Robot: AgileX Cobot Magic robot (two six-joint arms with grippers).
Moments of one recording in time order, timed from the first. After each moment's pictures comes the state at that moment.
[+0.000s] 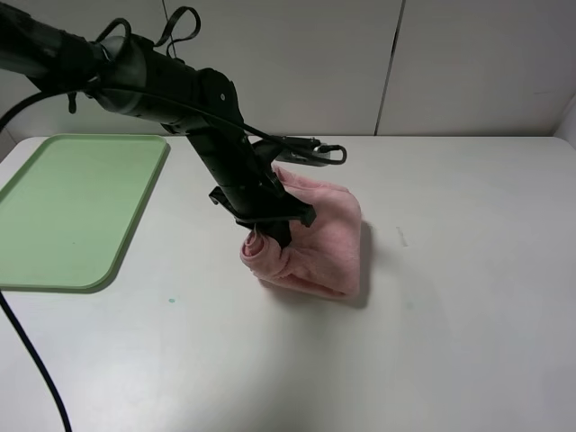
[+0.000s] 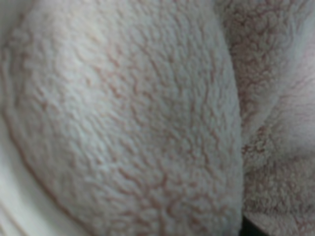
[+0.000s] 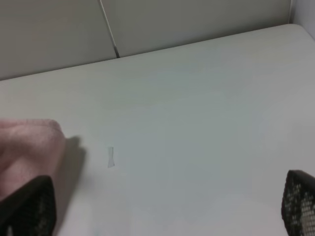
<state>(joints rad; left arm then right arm) -0.59 2.10 -1.38 -0.36 0.64 0.23 0.09 -0.01 -0.50 -0.06 1.02 0.22</state>
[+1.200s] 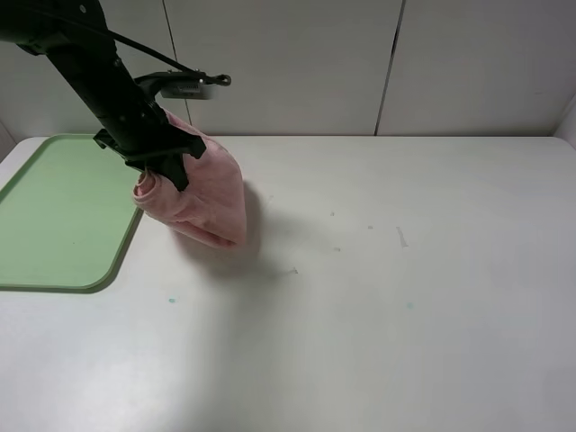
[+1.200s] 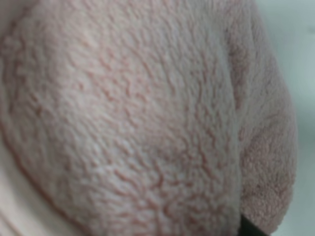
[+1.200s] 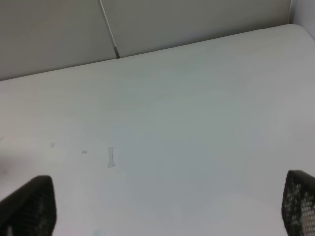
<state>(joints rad) -0.27 1.88 -1.33 -0.20 0.81 0.22 0.09 -0.01 -0.50 -0.06 1.02 0.22</state>
